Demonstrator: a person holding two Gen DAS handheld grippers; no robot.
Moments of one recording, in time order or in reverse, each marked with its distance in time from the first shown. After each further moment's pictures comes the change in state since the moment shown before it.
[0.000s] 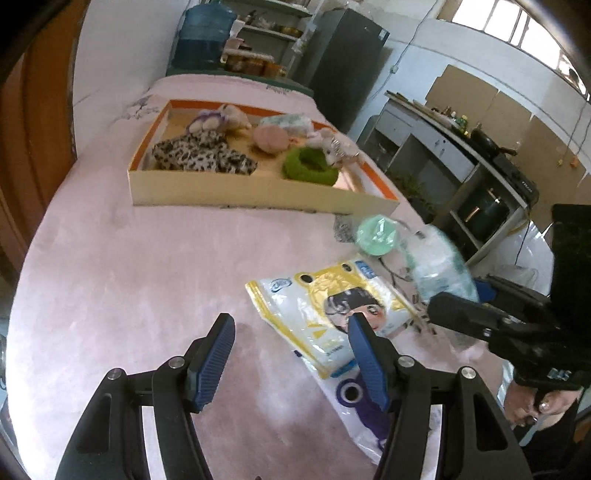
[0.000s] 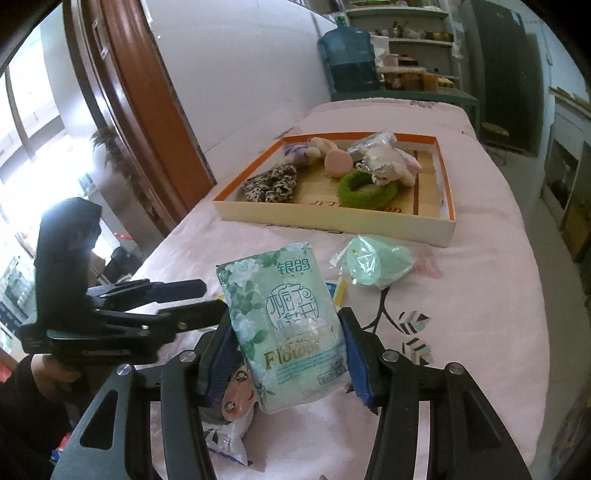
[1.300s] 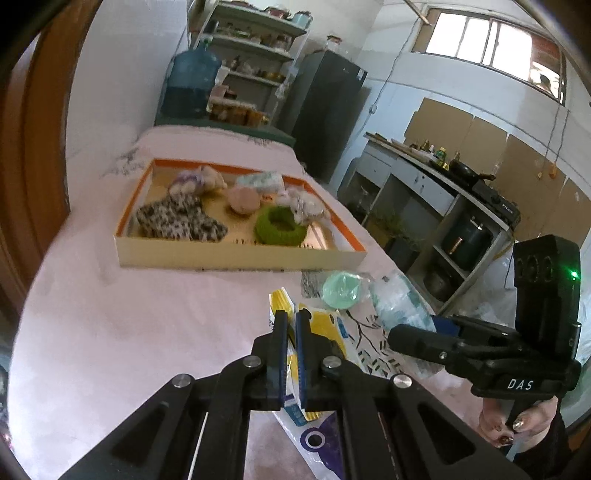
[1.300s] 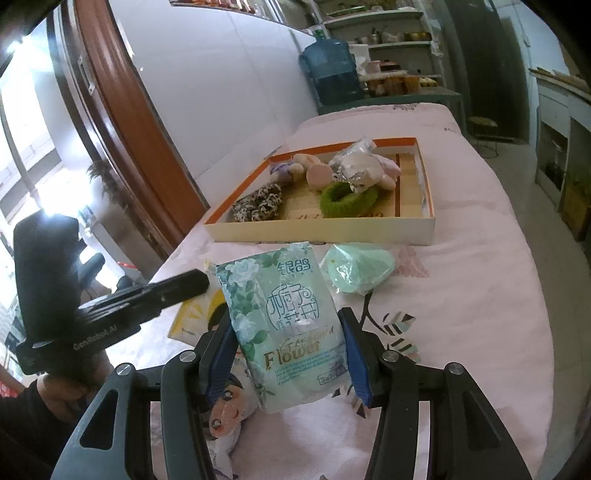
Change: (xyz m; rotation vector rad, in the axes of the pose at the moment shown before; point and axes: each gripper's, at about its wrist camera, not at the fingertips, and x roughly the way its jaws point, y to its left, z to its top) left arm -0.027 -0.025 0.009 0.047 -0.204 -0.040; right arm -0.010 -0.024 -0.007 0.092 -0.076 0.028
